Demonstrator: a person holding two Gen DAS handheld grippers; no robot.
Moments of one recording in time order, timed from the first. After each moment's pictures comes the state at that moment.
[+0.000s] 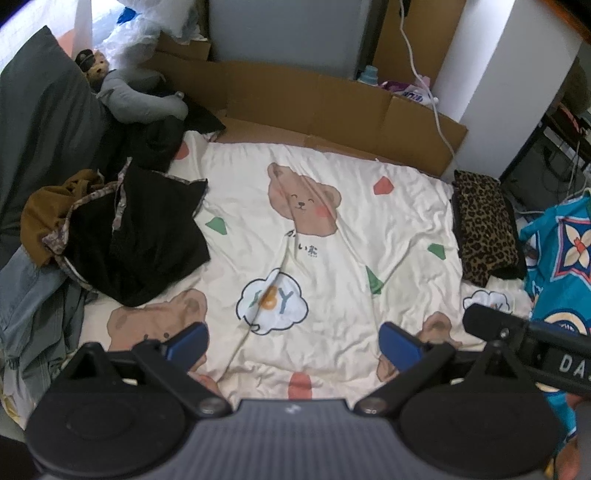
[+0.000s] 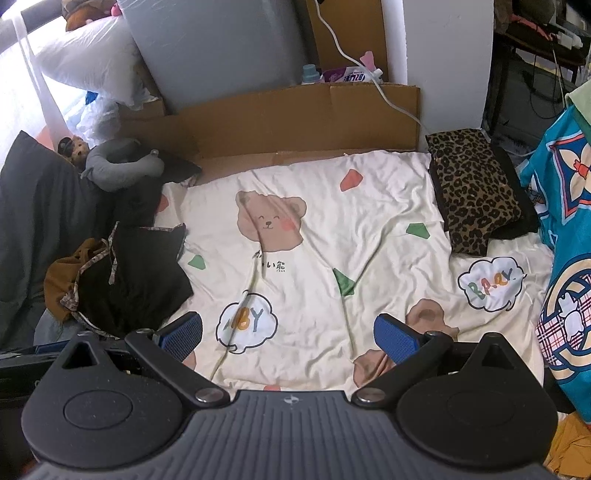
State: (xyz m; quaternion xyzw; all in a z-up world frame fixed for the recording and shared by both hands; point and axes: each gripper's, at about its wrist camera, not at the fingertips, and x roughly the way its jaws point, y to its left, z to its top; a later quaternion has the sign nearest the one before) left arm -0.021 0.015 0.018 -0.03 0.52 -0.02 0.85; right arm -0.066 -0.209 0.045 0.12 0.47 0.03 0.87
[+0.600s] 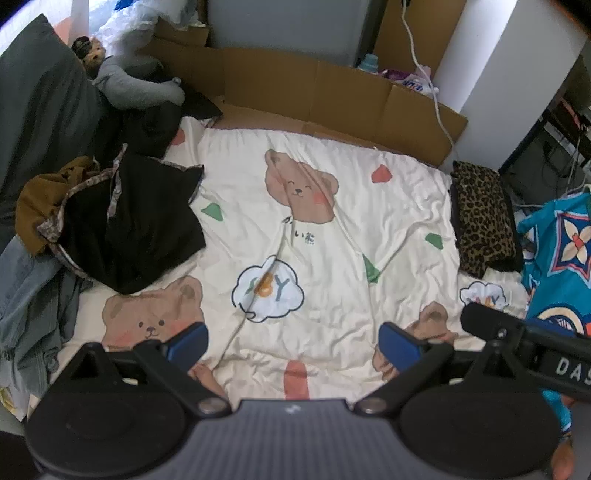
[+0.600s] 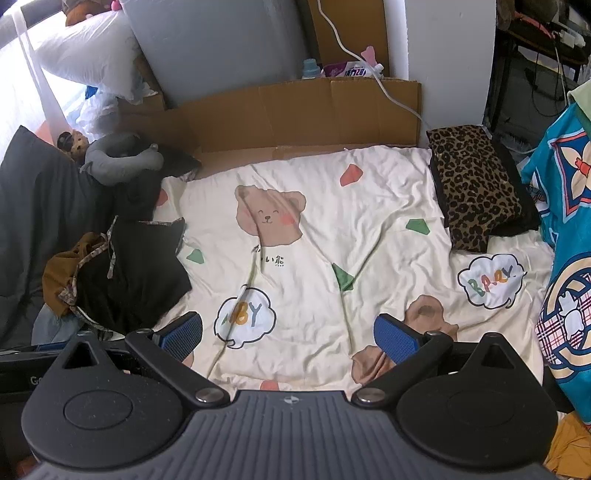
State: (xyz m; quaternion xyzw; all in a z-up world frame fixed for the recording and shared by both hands) left arm -0.017 0.018 0.014 -0.04 0.54 -0.03 0.84; right arm -0.065 -0.202 0.041 0.11 0.48 0.03 0.87
